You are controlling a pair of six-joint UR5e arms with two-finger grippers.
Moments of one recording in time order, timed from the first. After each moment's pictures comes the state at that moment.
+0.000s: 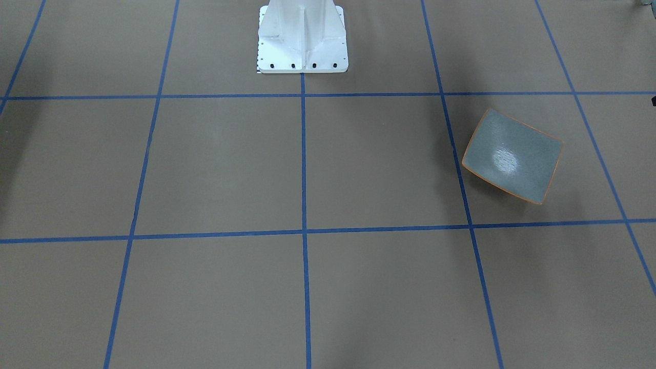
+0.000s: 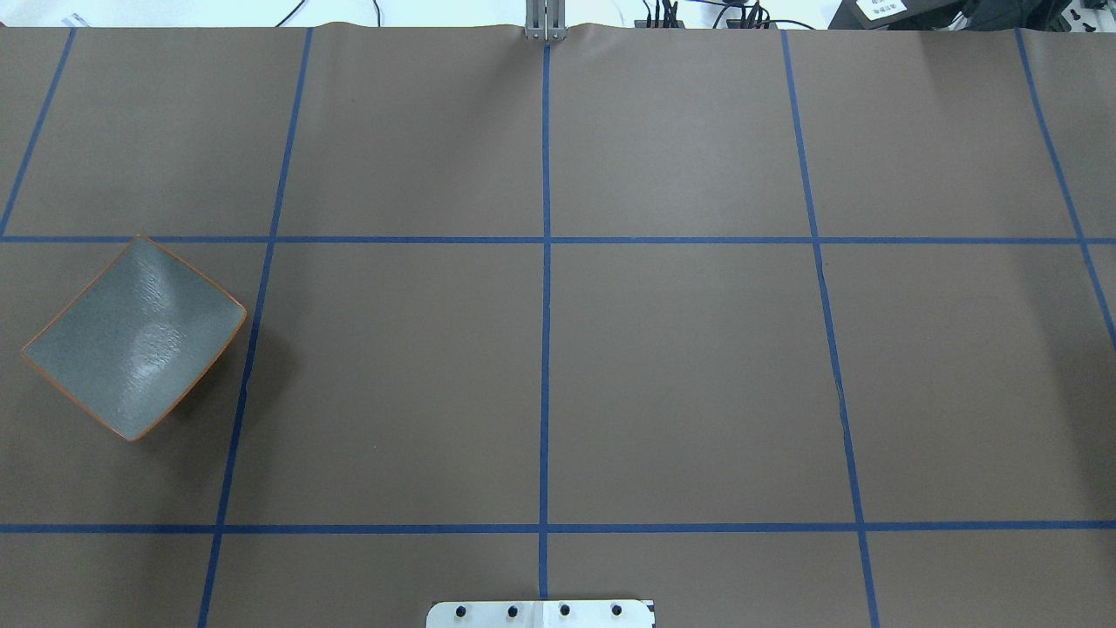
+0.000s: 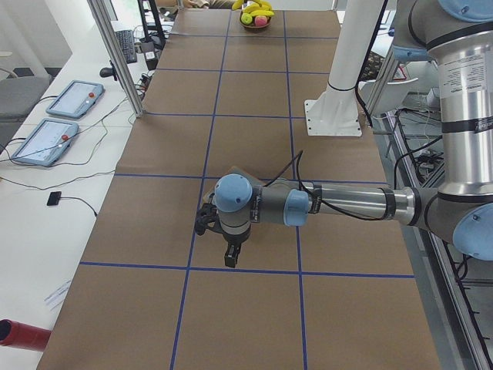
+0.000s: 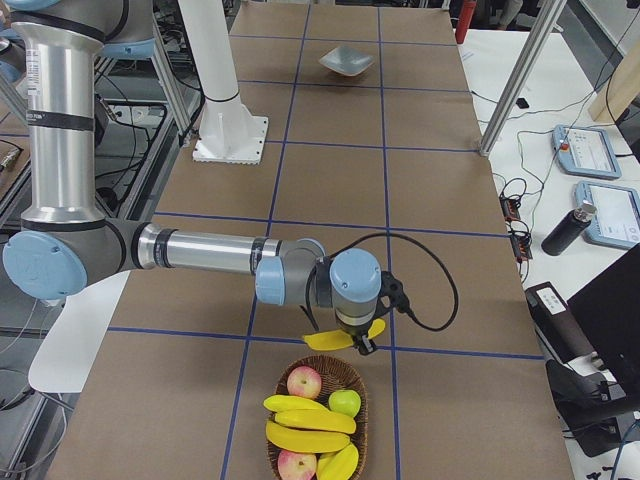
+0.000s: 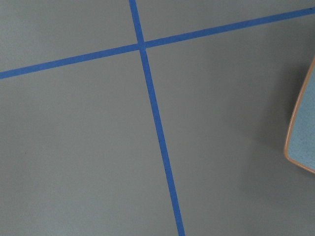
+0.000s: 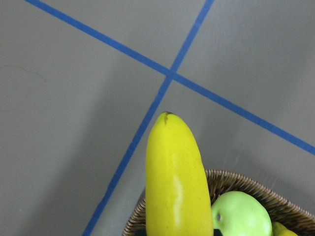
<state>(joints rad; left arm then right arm) -1.53 -1.40 -1.81 -1.59 -2.38 0.12 1.64 -1.63 1.68 -1.54 2.40 -0.54</state>
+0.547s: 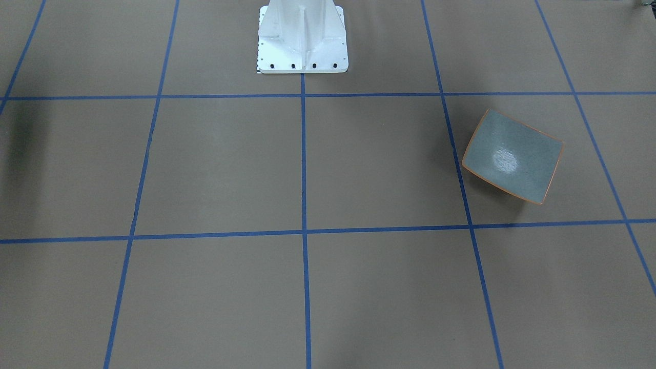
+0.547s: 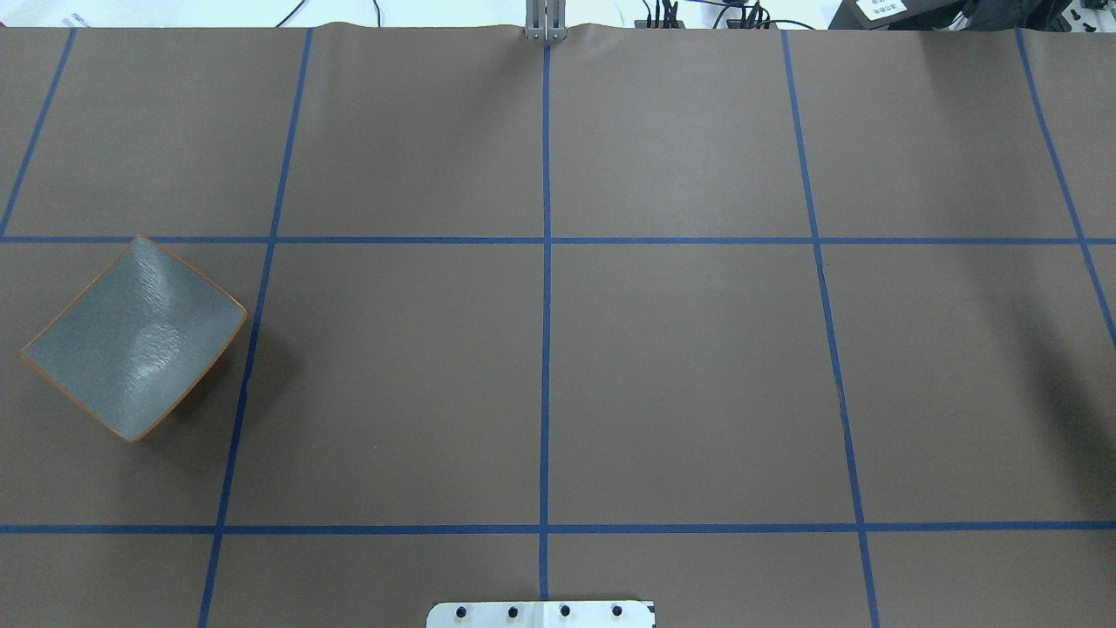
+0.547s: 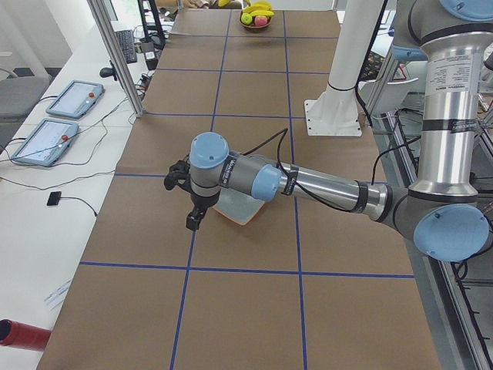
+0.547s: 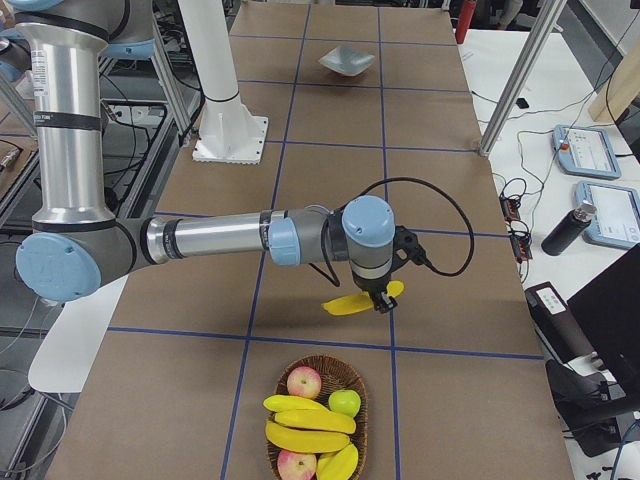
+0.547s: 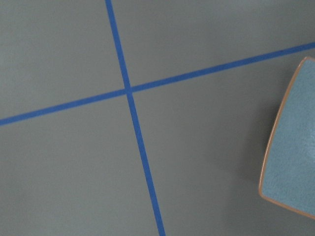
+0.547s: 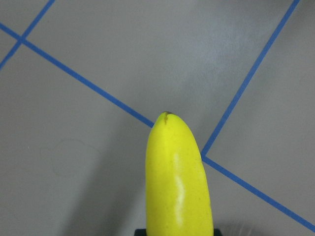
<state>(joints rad) -1.53 -1.58 -1.81 -1.73 -2.38 0.09 1.54 -1.49 1.75 -1.54 2.40 -0.19</state>
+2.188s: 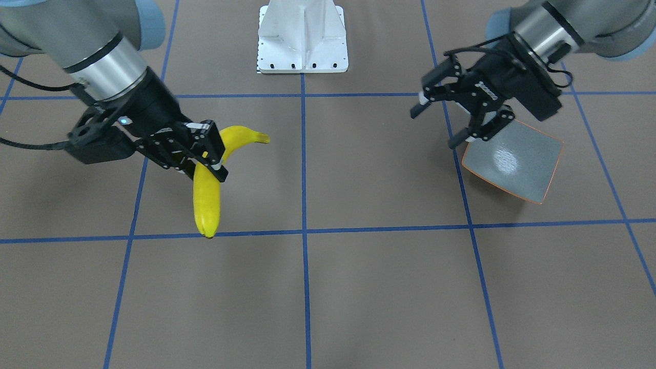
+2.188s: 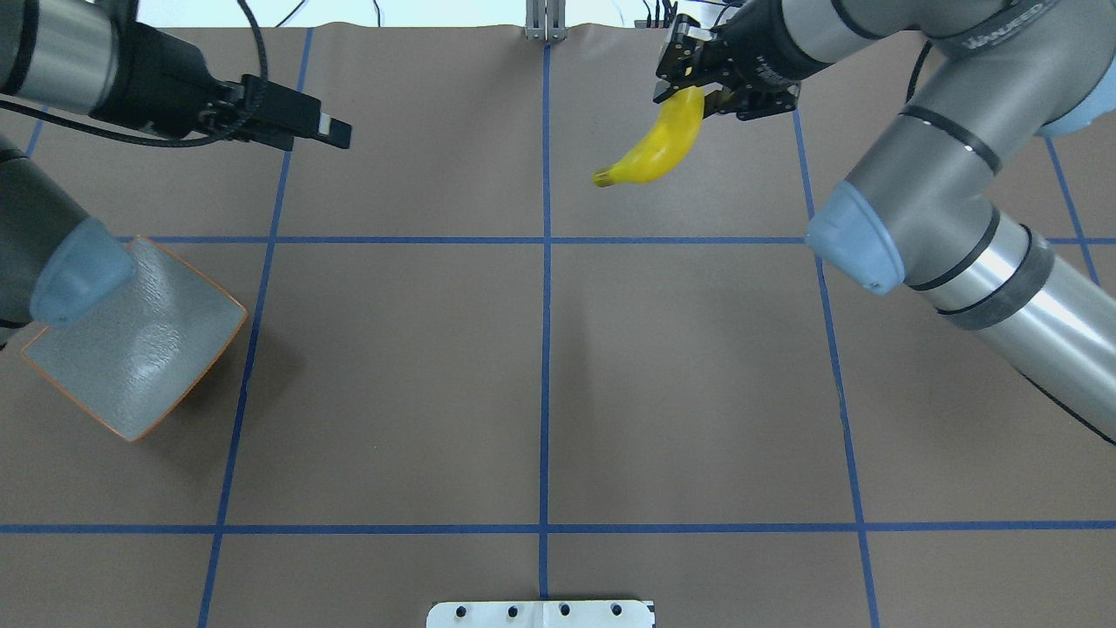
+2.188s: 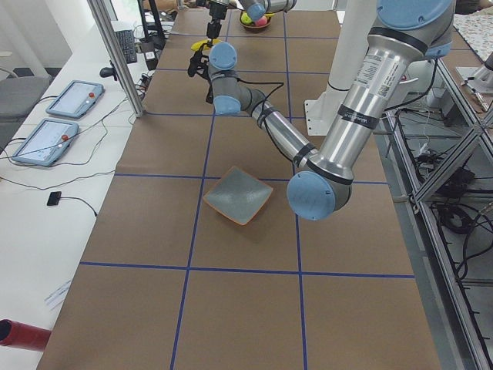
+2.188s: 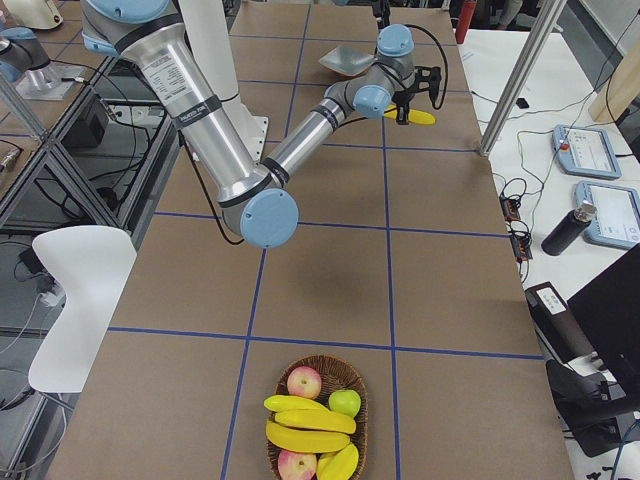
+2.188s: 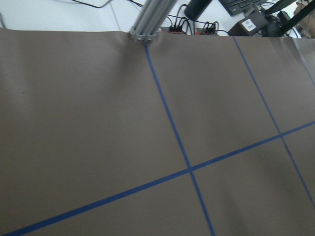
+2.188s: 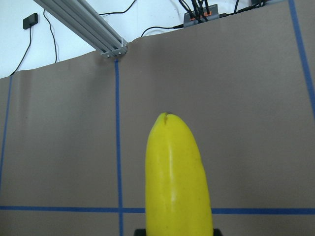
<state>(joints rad) -0.95 -2.03 -1.86 -2.27 -2.32 -1.09 0.89 -0.91 1.79 -1.30 2.09 1.40</state>
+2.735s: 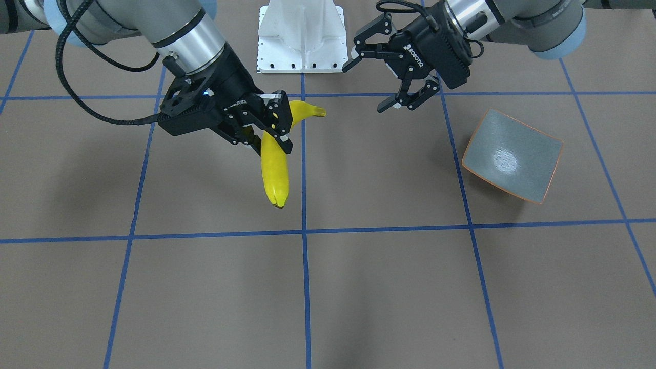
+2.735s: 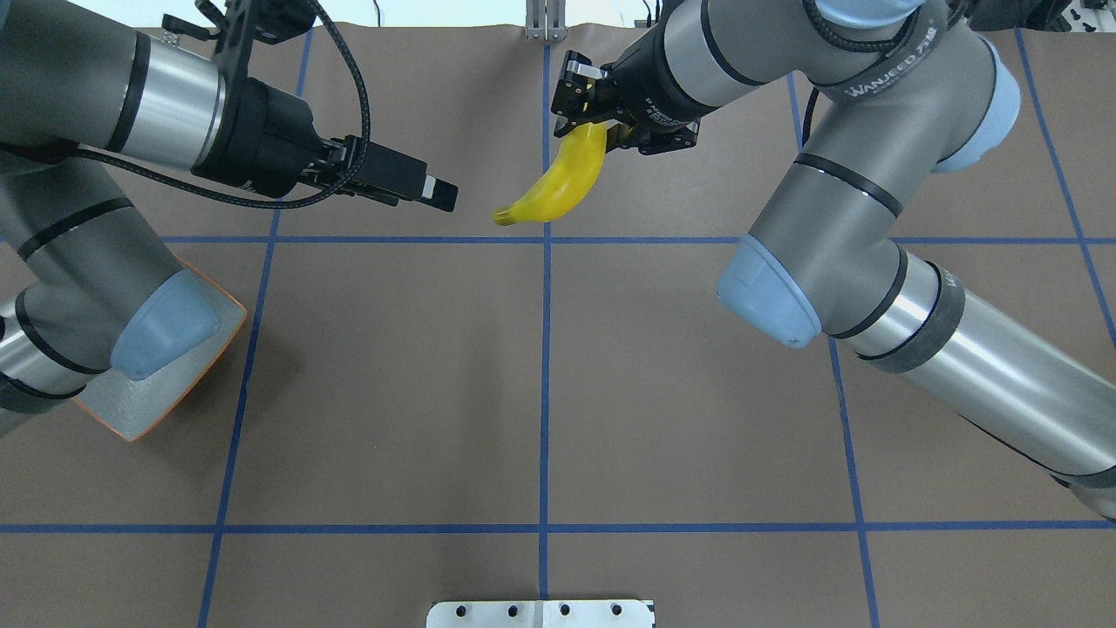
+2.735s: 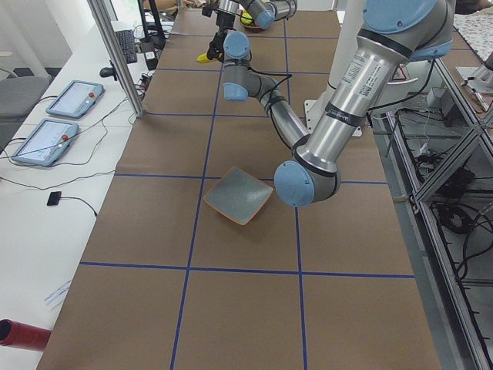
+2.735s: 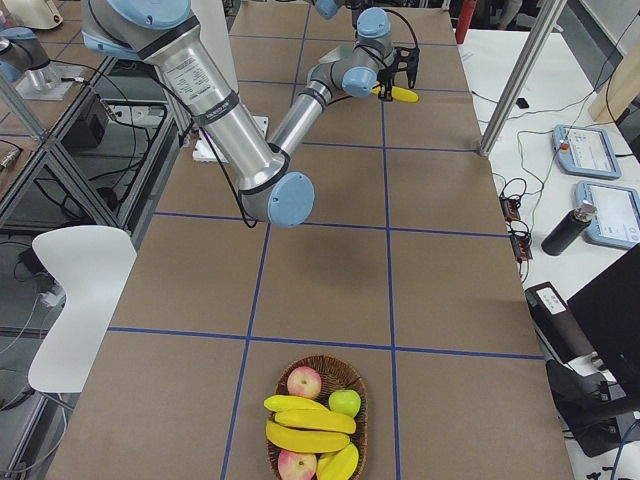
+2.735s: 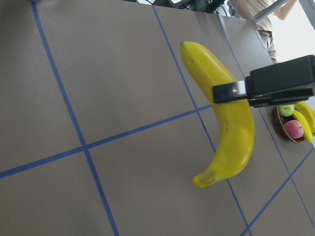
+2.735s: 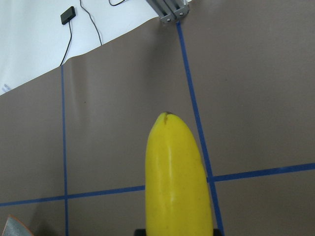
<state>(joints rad) -0.85 -2.09 -1.87 -2.35 -2.31 -1.13 0.79 -0.82 1.78 -1.30 2.05 1.41</state>
